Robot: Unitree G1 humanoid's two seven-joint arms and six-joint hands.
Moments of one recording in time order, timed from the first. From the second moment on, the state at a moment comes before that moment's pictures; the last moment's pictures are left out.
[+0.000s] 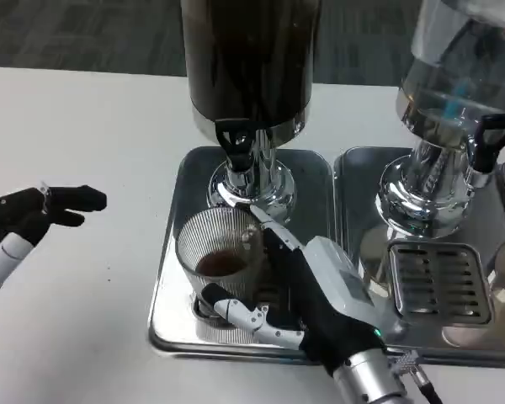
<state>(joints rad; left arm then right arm) 0.01 0.56 0.29 0.50 -0.27 -0.76 -0.69 0.03 -0.07 0.44 0.19 -0.63 -0.21 -0.26</state>
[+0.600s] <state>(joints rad) 0.01 0.56 0.29 0.50 -0.27 -0.76 -0.69 0.04 -0.05 0.46 0.20 -0.68 -0.20 -0.37</state>
